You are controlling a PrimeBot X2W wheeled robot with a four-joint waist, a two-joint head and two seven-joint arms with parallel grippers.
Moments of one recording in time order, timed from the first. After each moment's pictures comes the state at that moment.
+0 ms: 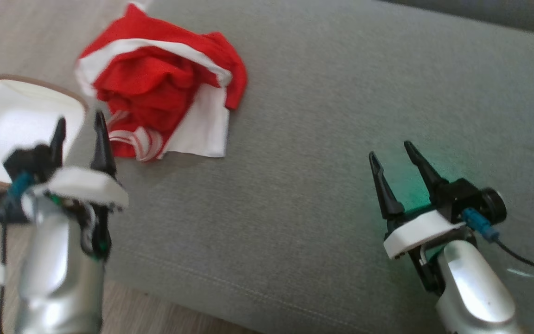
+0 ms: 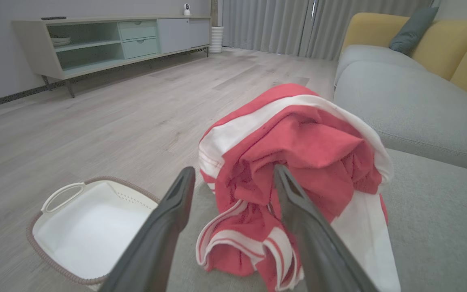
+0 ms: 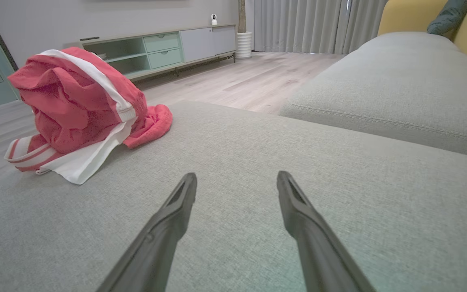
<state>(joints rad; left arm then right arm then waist) -0.44 0.07 0.05 0.57 -0.15 -0.06 -0.25 -0.28 -0.09 0.22 0.45 0.06 0.12 -0.25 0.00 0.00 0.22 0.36</state>
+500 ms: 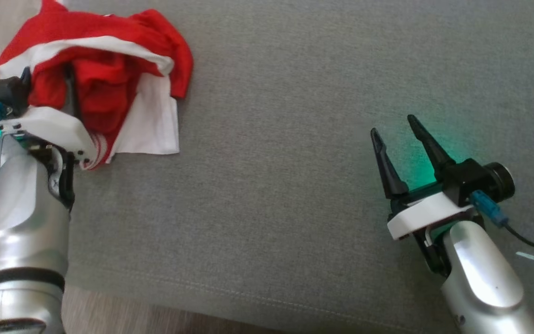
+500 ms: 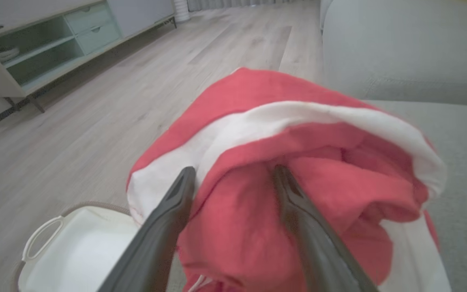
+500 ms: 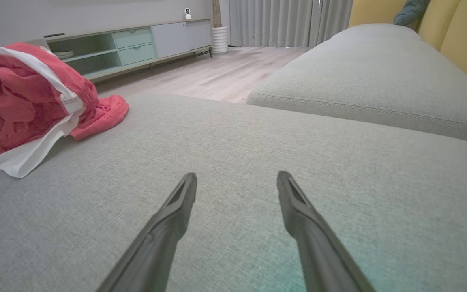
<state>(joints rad) -0.75 0.18 0.01 0.90 -0.06 -0.06 -0.25 -0.33 -0.12 0.25 0.40 0.07 0.12 -0.25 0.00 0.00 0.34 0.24</state>
